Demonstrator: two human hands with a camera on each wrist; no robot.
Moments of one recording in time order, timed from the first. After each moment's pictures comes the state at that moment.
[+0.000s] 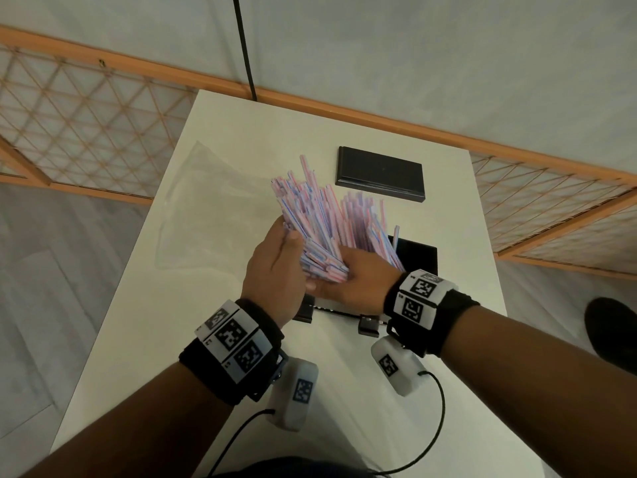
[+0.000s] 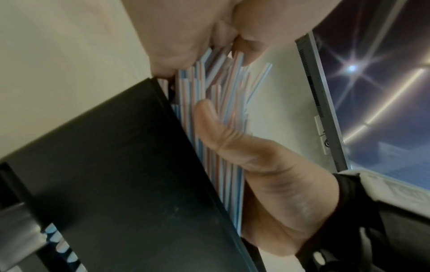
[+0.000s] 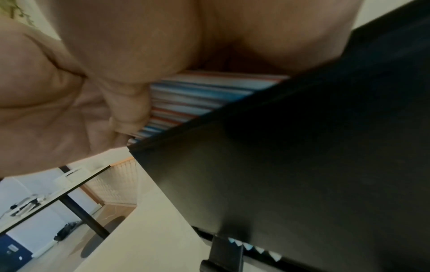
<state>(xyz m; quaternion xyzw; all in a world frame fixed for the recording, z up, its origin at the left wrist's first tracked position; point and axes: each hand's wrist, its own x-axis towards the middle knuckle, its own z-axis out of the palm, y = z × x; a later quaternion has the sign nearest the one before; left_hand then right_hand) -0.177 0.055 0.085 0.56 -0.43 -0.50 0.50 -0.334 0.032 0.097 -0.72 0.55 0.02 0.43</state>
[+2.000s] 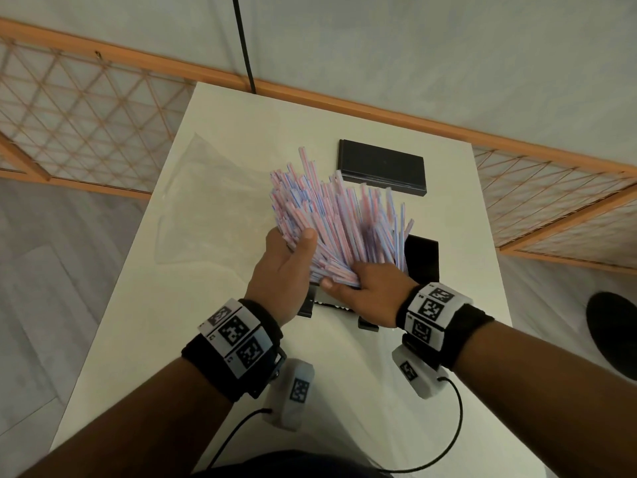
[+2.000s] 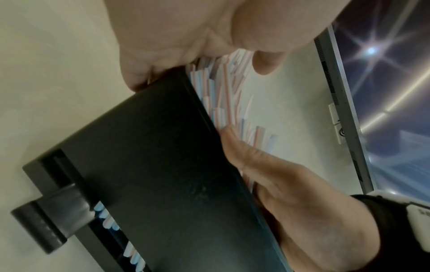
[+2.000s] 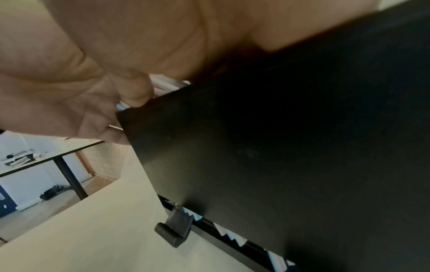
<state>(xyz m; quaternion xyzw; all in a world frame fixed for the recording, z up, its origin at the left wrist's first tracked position) -0.182 0.065 0.084 0.60 -0.40 -0.56 0.41 -0.361 0.051 0.083 -0.72 0.61 0.08 0.32</state>
